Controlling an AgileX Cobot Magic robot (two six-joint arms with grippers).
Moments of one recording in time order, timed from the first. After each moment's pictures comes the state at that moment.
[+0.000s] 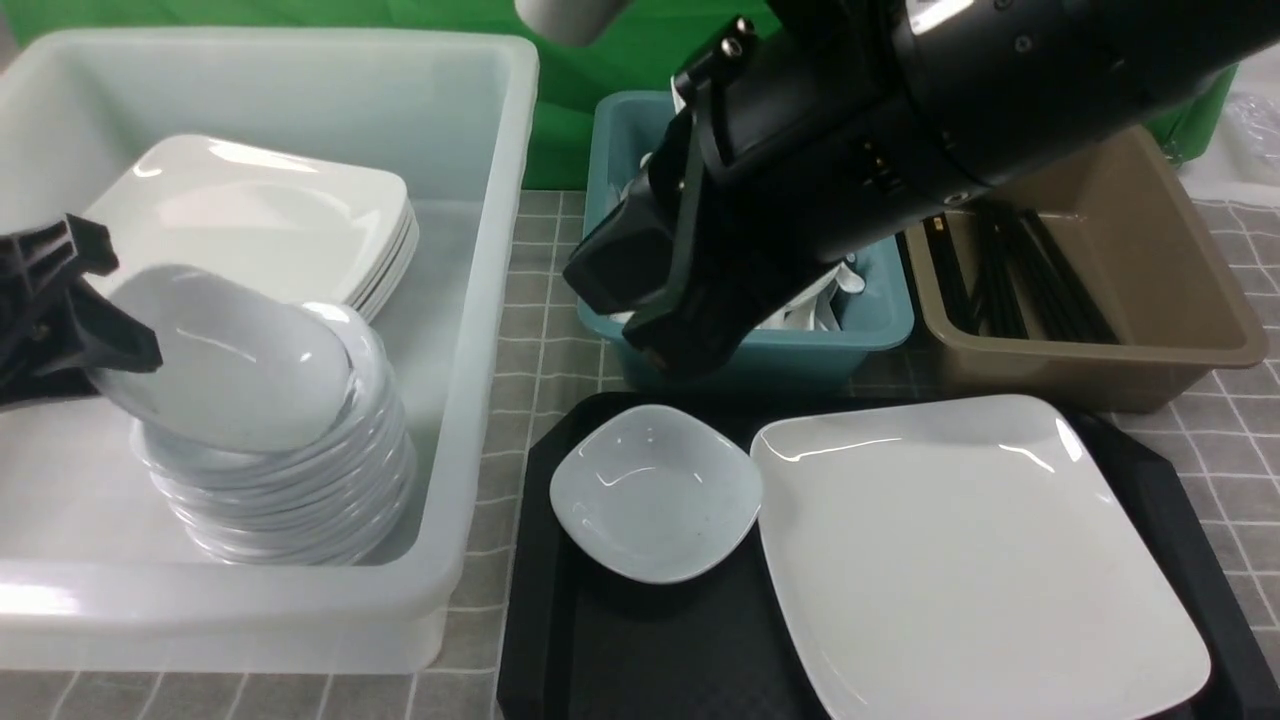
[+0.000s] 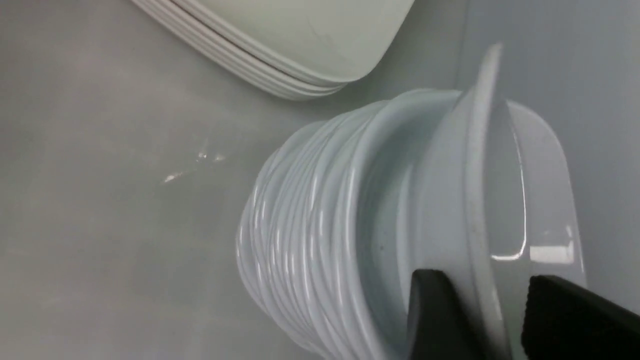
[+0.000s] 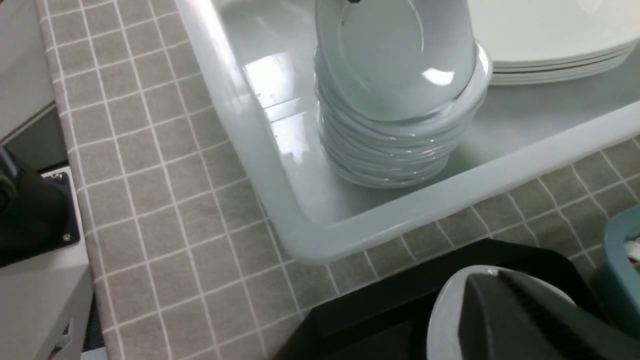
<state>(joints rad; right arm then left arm) 0.80 1.53 -1.64 0.31 0.87 -0.43 0.30 1.26 -0.97 -0.58 0.90 0.21</state>
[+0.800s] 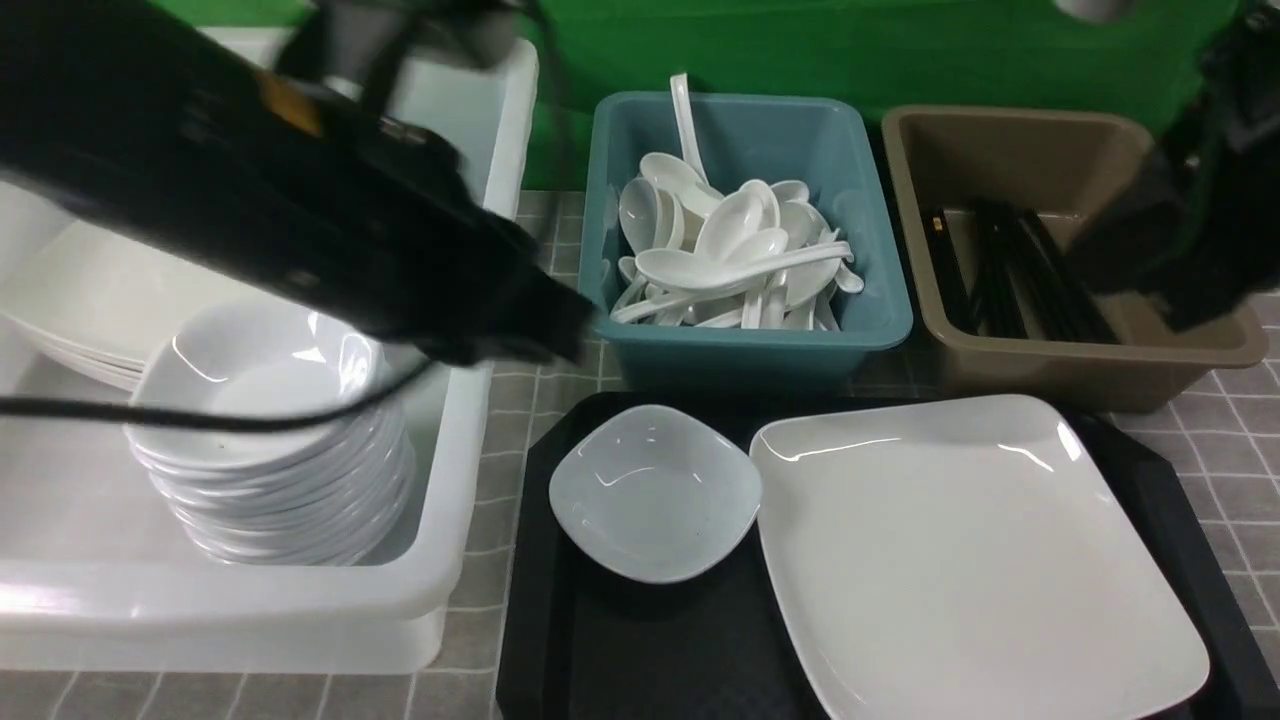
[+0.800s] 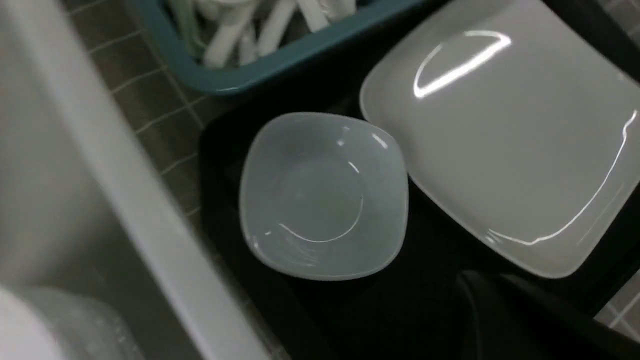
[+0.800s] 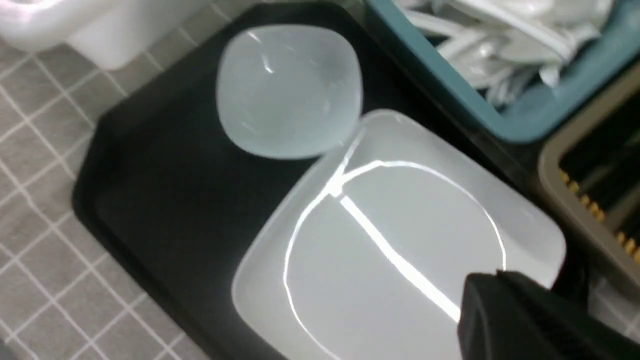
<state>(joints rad) 0.45 1.27 -1.47 0.05 1.17 -0.26 -0.62 1.40 -1.26 -0.17 0.88 0.12</state>
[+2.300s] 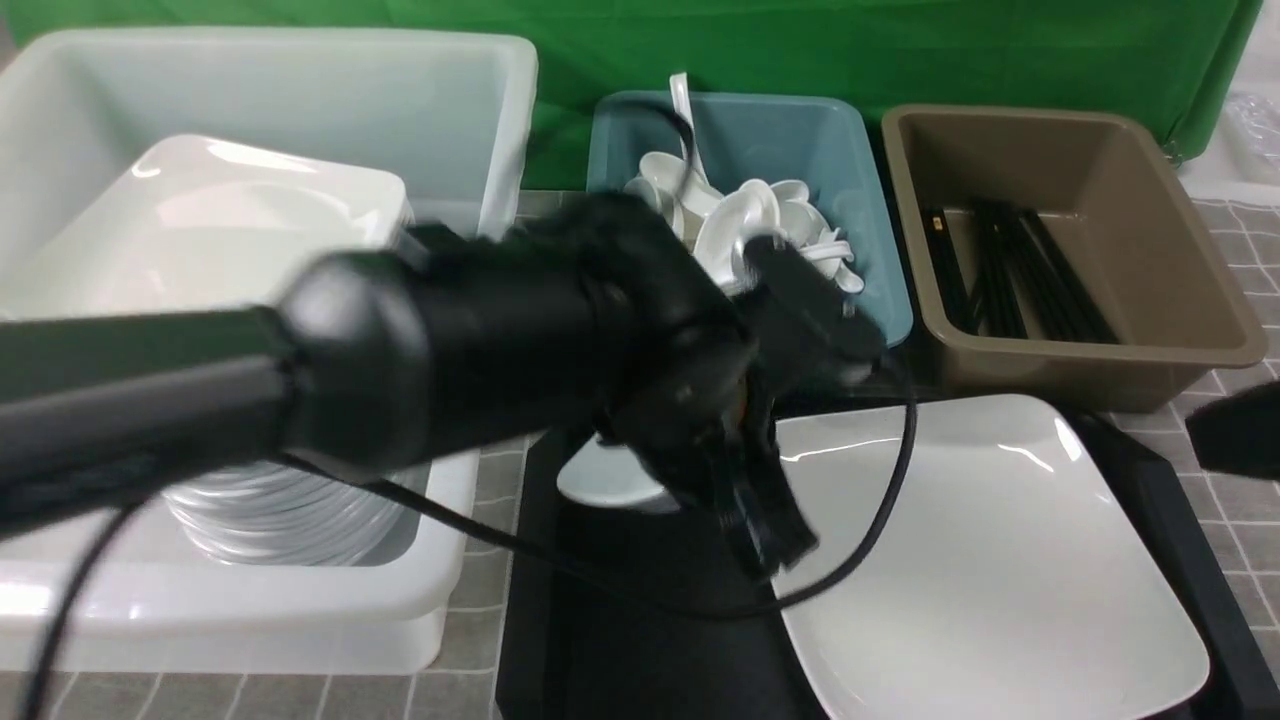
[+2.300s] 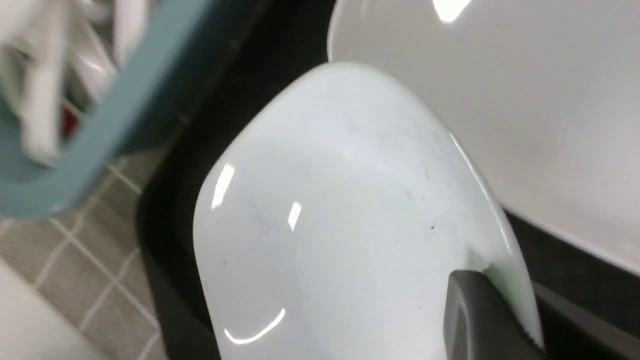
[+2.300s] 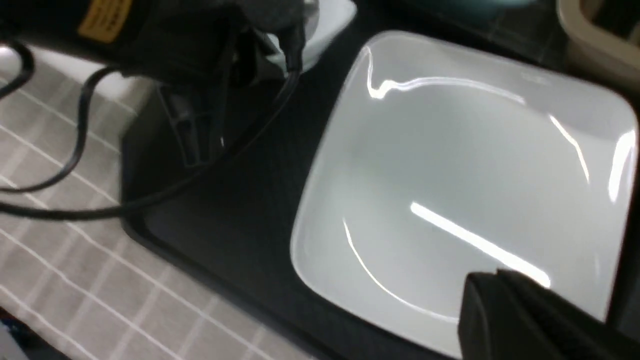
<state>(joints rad) 0.34 0.96 -1.11 0.25 0.98 -0.17 -0.87 1.73 -1.36 0.26 0.77 -0.06</state>
